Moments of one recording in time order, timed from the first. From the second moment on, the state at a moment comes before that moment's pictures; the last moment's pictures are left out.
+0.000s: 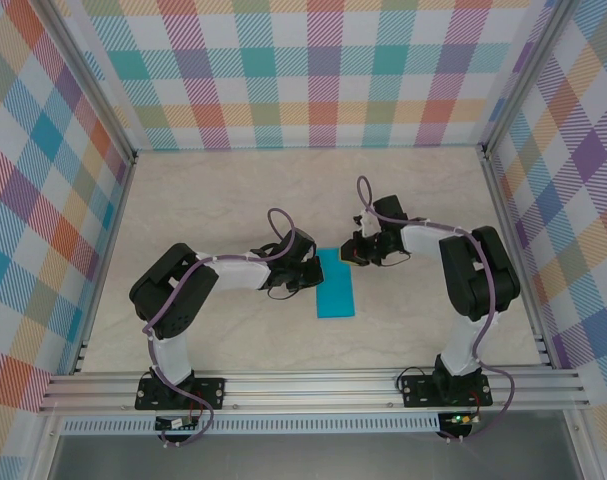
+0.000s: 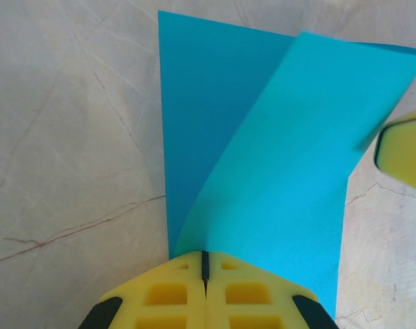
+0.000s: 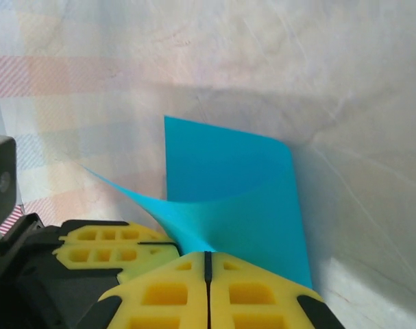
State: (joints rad) left arm -0.76 1.85 0.97 -0.06 0.18 -0.92; right arm 0.33 1.85 1.02 -0.31 -0.72 0.45
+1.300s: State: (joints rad) left arm -0.76 1.85 0.97 -0.06 0.18 -0.91; right arm 0.29 1.98 1.13 -0.36 -0.71 0.43
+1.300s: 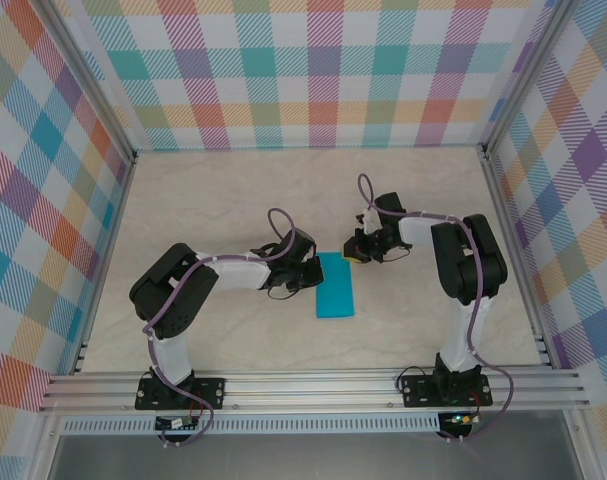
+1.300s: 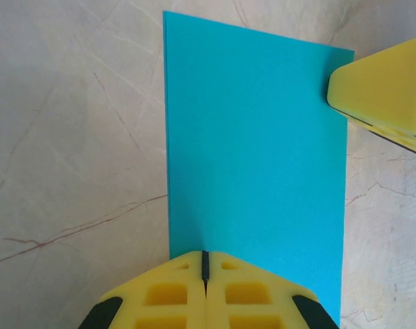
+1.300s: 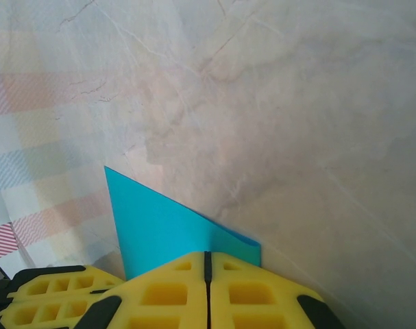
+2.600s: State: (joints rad) left arm -0.76 1.85 0.97 -0.07 0.18 -0.91; right arm 0.28 1.80 1.06 -0.40 -0.76 0.43
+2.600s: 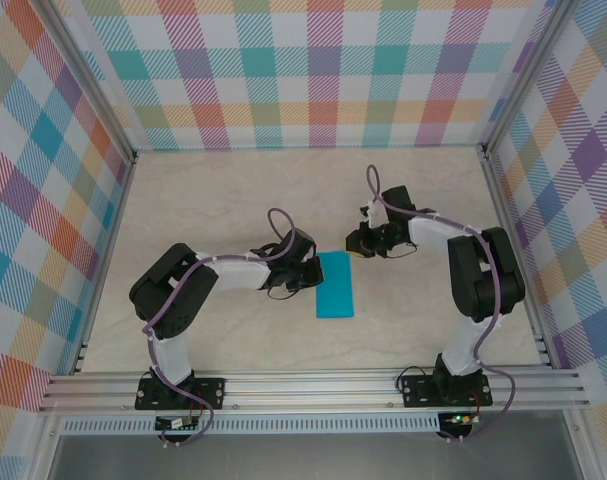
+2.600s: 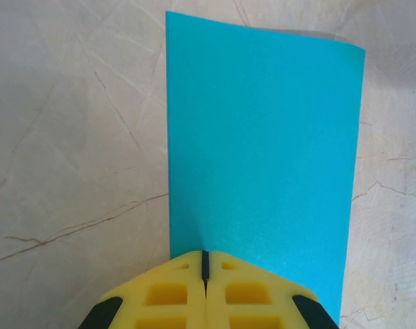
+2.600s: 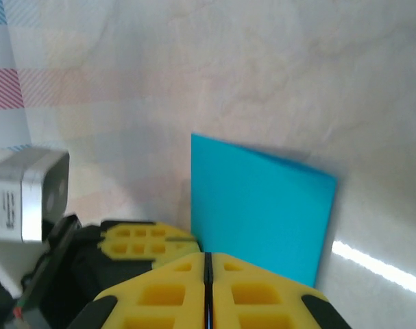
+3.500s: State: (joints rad) left arm -0.76 1.85 0.97 -0.07 0.18 -0.91; right arm 0.38 1.67 0.67 -0.28 -0.78 0.52
